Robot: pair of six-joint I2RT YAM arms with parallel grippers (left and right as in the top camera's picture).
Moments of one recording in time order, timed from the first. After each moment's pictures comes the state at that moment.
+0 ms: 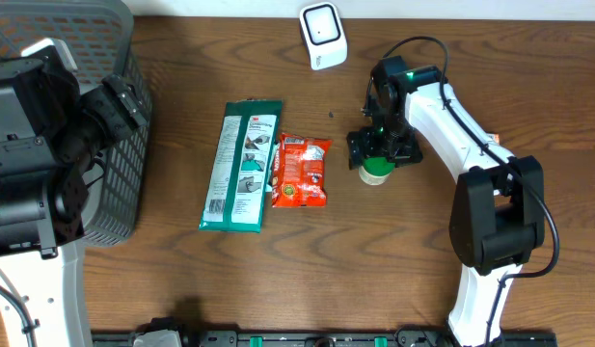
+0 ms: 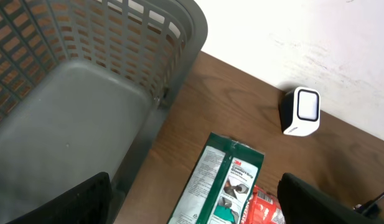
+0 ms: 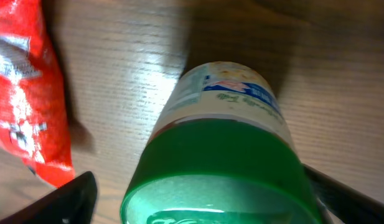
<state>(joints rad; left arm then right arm) 0.16 1.21 1.59 -1.03 0.08 -0.33 0.28 2.08 1.65 -1.20 -0.18 0.17</state>
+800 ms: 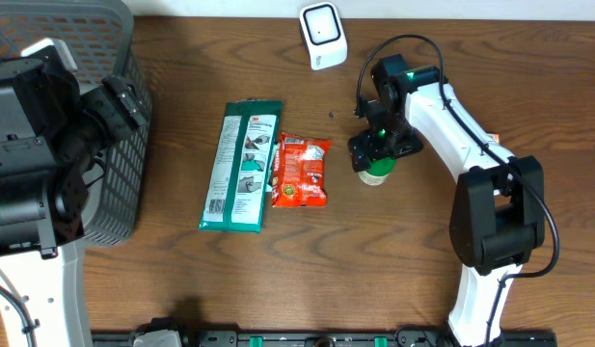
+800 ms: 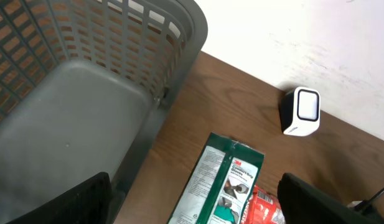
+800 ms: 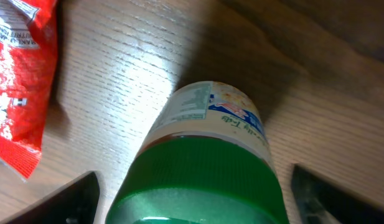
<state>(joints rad) 0.16 1.21 1.59 -1.03 0.08 -0.33 0.28 2.08 1.65 -1.17 -0.14 -0.09</state>
